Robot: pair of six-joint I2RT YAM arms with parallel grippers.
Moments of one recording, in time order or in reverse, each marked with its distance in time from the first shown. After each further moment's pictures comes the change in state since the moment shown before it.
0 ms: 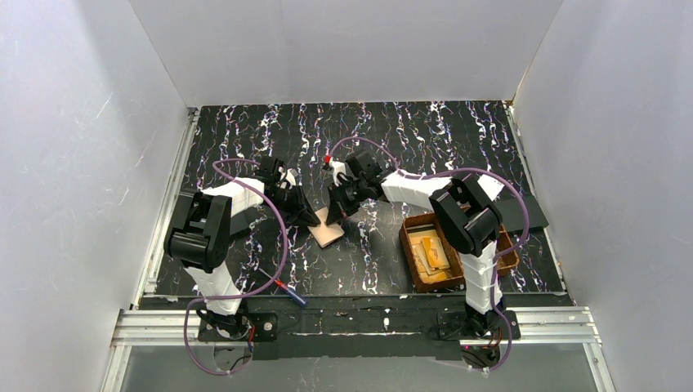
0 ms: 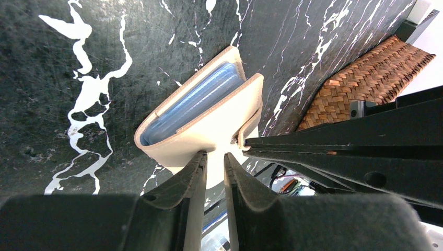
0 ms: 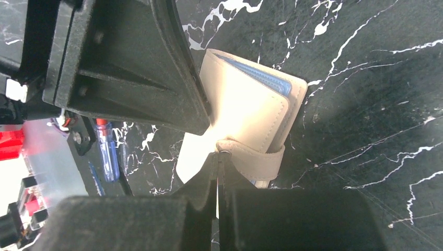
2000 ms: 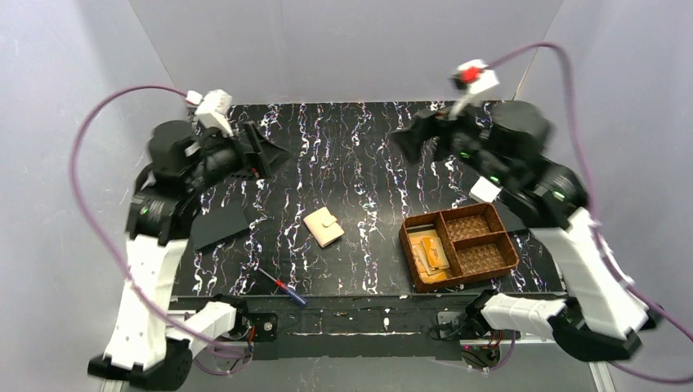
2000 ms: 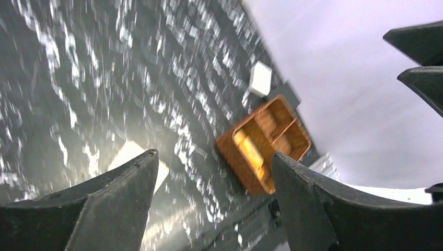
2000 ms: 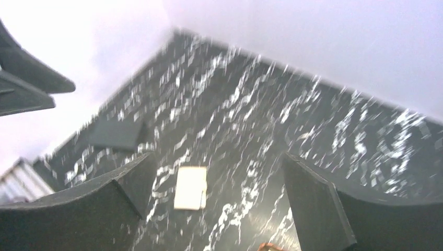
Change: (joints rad) left arm 0.023 -0.709 0.493 -0.383 -0.166 0.193; right arm -0.018 -0.820 0.342 -0.503 0.688 -0.061
